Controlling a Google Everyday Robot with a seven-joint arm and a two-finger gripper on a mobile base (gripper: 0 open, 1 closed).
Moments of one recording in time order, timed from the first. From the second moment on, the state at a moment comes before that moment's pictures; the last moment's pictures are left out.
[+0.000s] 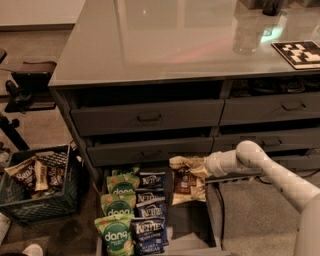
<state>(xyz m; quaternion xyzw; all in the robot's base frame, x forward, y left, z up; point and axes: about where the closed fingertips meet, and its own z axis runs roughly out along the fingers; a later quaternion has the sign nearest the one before) 0.652 -0.169 0.423 -0.55 0.73 0.22 0.35</state>
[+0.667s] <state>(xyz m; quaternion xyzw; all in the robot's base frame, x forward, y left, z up) 0.643 -0.168 0.514 -0.55 0.72 0.21 0.37</state>
